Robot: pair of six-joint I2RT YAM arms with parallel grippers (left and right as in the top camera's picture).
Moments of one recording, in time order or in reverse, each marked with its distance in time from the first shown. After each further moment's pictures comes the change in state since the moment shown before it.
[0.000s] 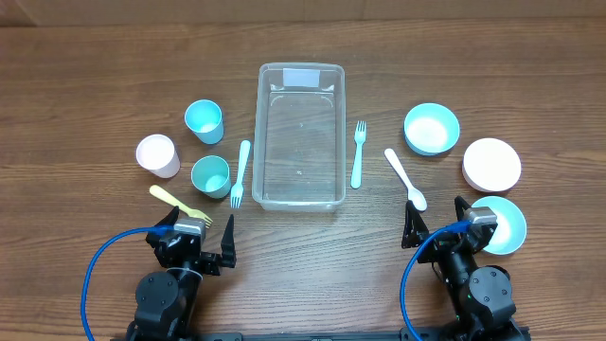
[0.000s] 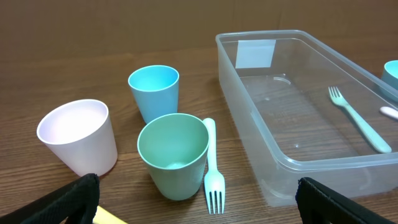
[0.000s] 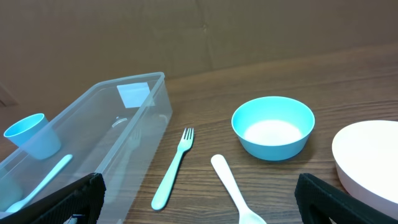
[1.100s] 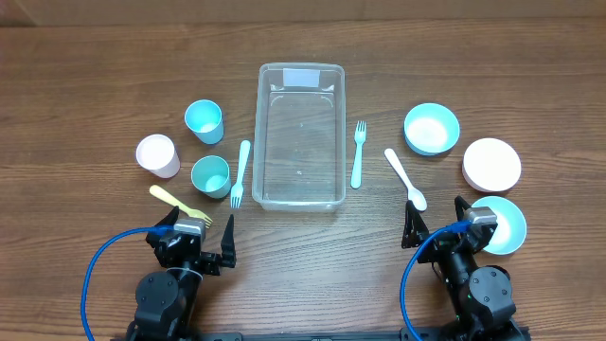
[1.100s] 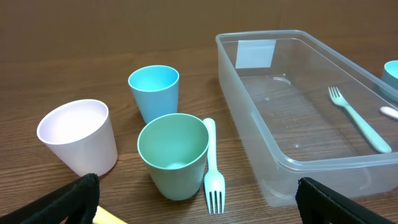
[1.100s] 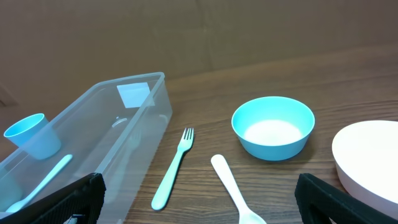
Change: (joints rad) left arm 0.000 0.000 0.000 0.000 0.000 0.000; right arm 0.000 0.000 0.000 0.000 0.000 0.000
